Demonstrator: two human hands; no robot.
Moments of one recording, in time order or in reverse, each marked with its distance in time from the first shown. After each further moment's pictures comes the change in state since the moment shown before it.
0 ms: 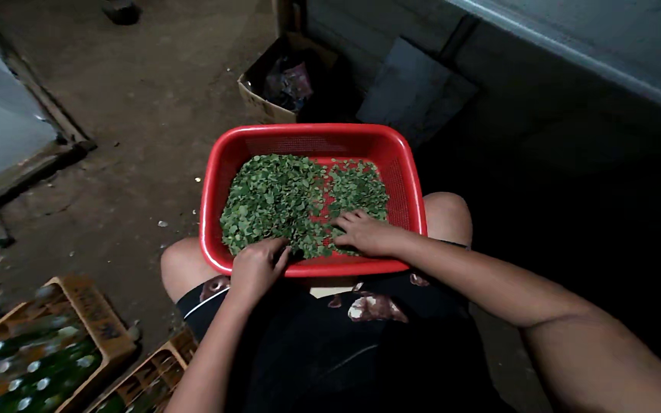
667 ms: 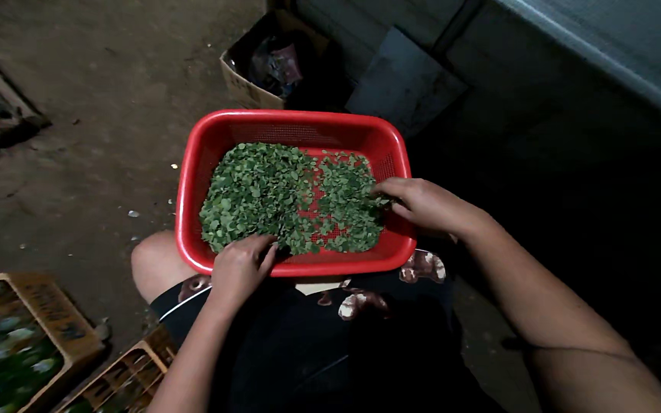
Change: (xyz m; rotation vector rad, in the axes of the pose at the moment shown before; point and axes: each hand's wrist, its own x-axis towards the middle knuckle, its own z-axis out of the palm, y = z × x) left_hand -0.004 -0.006 0.010 -0.006 0.103 0.040; right_hand -0.093 0.016 -0.065 0.135 0.432 0.220
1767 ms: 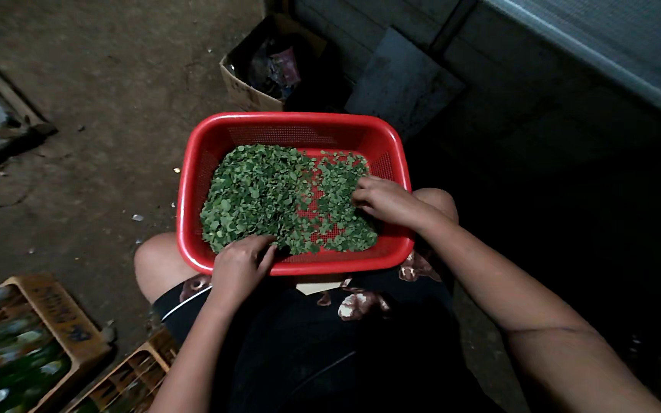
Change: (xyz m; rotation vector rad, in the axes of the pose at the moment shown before) left_hand 0.001 -0.001 0.000 0.010 0.004 0.011; right_hand 0.039 0.017 0.051 -0.054 -0.020 -0.038
